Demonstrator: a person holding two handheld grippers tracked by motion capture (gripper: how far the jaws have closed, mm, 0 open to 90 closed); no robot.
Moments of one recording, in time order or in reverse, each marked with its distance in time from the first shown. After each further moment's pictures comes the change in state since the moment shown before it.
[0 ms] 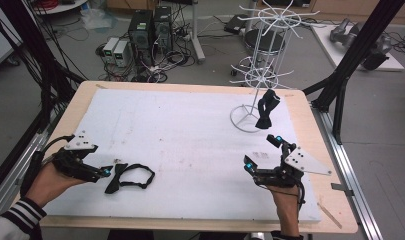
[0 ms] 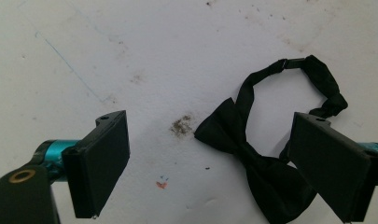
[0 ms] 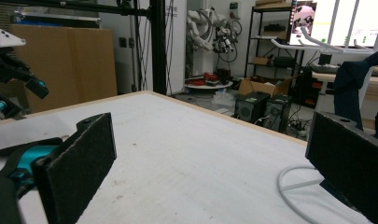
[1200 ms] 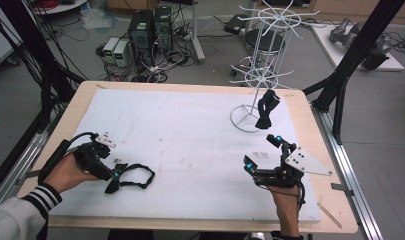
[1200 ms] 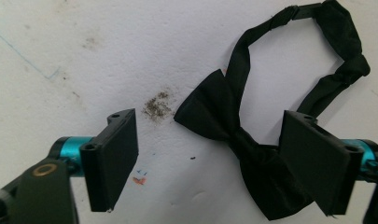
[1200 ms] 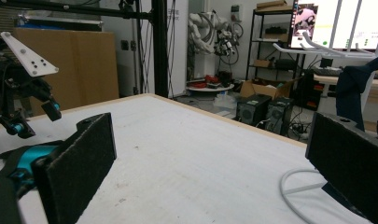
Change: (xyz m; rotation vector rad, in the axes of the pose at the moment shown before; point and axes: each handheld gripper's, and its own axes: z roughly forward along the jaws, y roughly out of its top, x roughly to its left) left arm -0.001 0.021 0.042 0.283 -0.094 0.032; right arm 0.002 0.001 0.000 -0.010 0.007 0.001
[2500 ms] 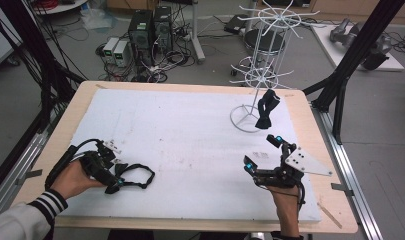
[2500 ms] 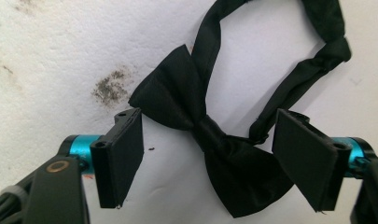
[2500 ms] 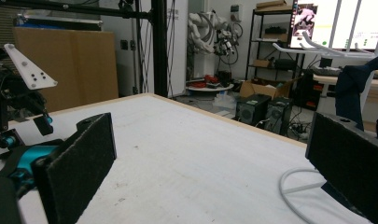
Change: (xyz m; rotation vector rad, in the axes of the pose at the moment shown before) left arm -0.016 -0.006 0.015 0.063 -0.056 -0.054; right arm 0.000 0.000 0.000 0.000 -0.001 0.001
